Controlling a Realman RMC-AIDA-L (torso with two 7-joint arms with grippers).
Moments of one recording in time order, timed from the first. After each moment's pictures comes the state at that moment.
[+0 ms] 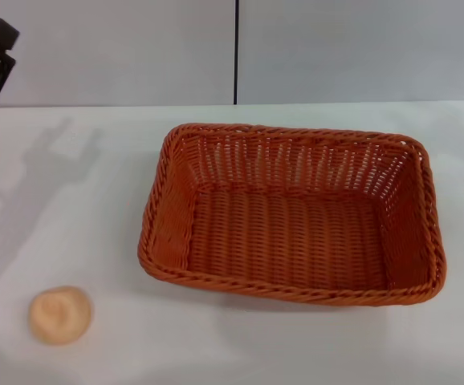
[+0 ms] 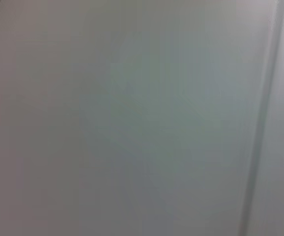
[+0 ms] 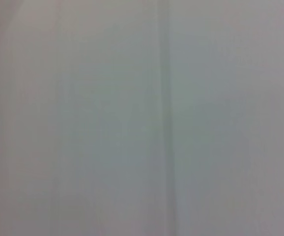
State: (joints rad) left arm -0.36 -2.06 -2.56 -0.16 1.11 -1.67 2.33; right arm 0.47 2.01 -0.60 -0.67 -1.44 -1.64 1.23
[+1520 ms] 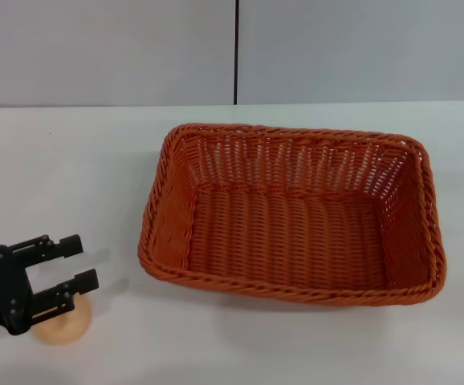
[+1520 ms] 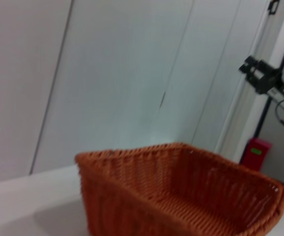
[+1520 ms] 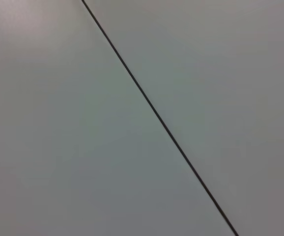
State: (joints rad) left arm -0.20 -1.90 -2.23 -0.39 1.56 -1.74 2.11; right arm 0.29 2.02 -0.19 -0.33 -1.21 -1.66 1.19
